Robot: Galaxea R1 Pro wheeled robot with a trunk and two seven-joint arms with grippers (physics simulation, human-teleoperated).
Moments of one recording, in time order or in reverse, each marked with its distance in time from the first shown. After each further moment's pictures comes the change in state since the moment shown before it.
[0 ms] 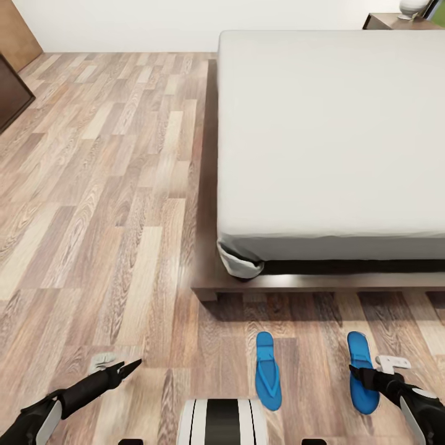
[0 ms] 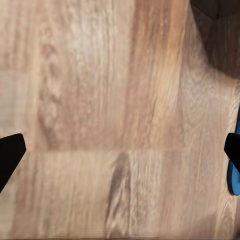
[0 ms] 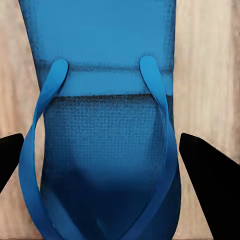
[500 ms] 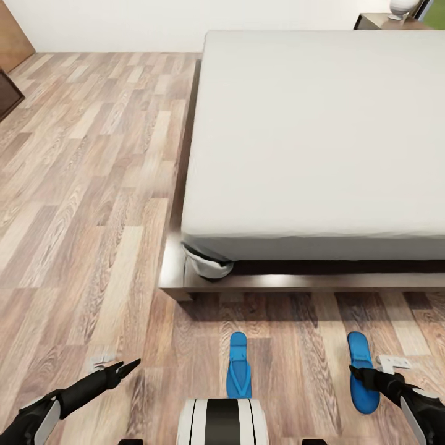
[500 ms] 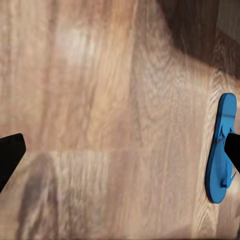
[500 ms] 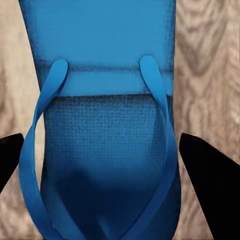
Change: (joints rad) left arm 0.000 0.006 0.000 0.000 0.001 0.000 -0.003; right arm 0.000 -0.001 0.000 0.000 0.000 0.000 0.001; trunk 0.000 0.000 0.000
